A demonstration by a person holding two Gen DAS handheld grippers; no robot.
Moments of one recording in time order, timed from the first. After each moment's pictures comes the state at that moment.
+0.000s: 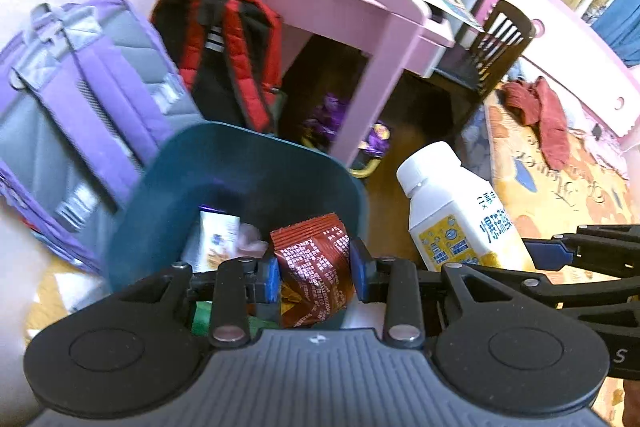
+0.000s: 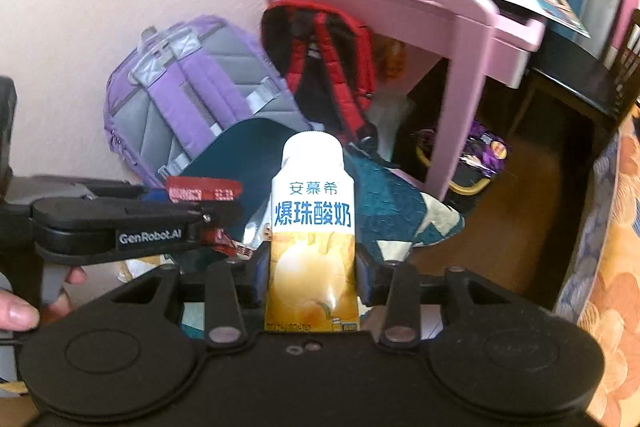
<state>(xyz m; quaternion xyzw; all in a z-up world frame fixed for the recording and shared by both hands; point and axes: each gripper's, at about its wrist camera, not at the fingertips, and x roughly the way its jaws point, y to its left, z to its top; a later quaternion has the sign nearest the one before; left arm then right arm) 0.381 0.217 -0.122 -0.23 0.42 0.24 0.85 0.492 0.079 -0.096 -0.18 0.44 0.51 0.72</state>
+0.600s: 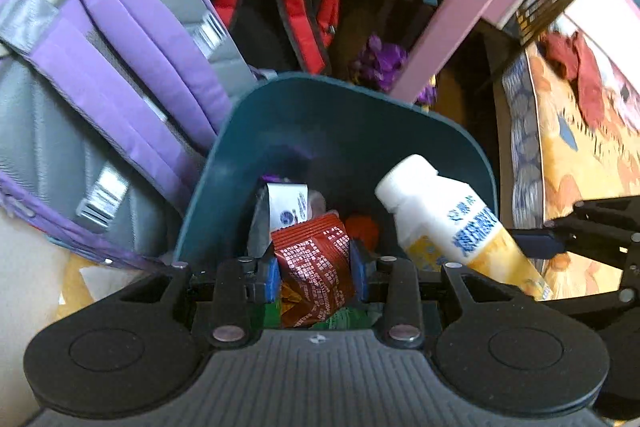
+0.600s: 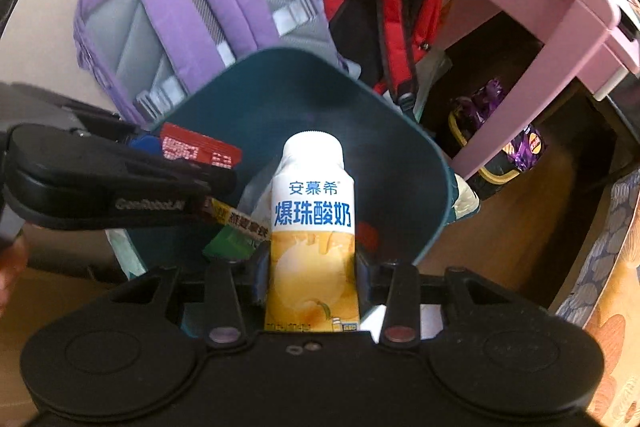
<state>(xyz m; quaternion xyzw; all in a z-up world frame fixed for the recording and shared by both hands) 0.386 0.312 -0.185 -0.24 0.51 0.21 0.79 0.463 0.190 -0.166 -0.32 0.47 0.49 0.66</state>
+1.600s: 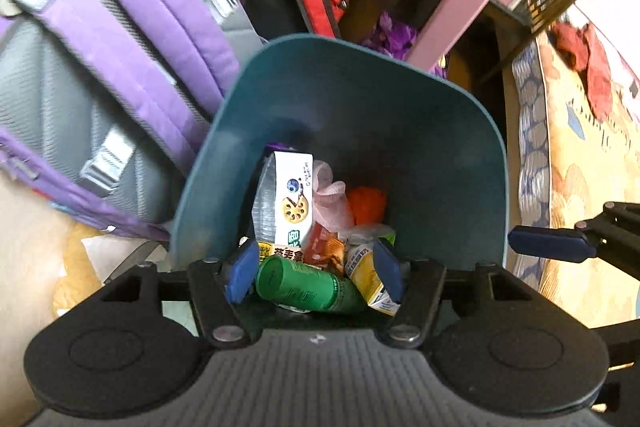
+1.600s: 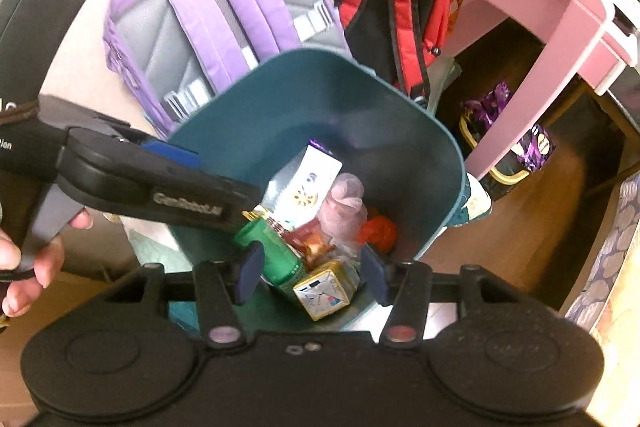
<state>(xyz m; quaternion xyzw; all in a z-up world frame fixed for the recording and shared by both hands) 0.366 0.302 -0.182 -0.26 0.52 0.23 0.78 0.446 0.162 -0.143 -0.28 0.46 0.52 0.66</state>
